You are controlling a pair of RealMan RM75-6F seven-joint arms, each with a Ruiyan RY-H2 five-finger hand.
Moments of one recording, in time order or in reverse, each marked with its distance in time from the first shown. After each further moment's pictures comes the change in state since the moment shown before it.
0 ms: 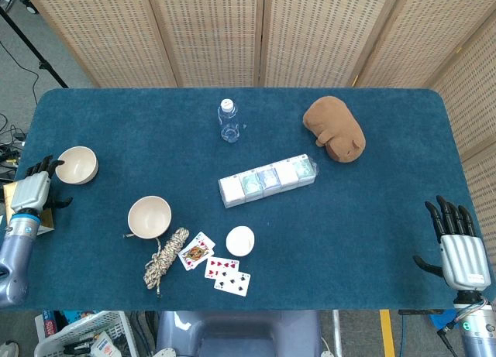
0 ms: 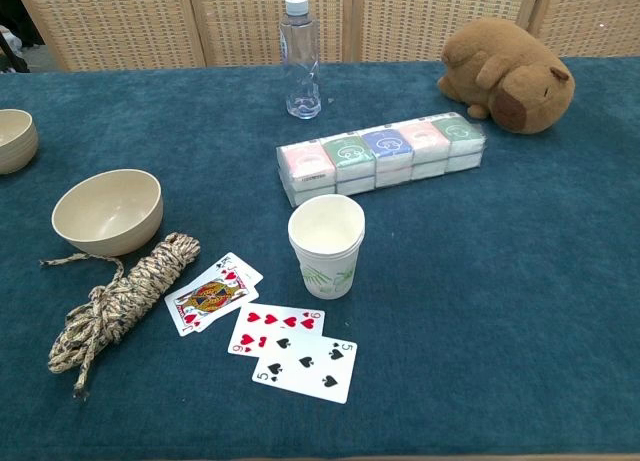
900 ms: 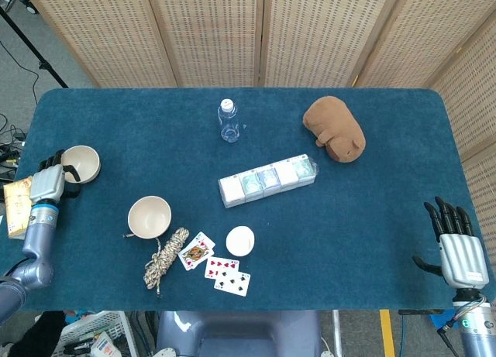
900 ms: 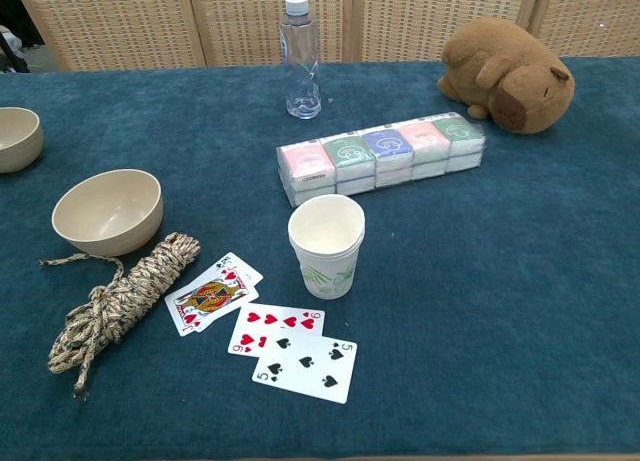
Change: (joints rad) left arm -0.080 -0.186 -0.035 0.253 -0.012 -0.031 0.041; right arm 0.011 -0.006 -0.002 0.016 0.026 -0.040 0.015
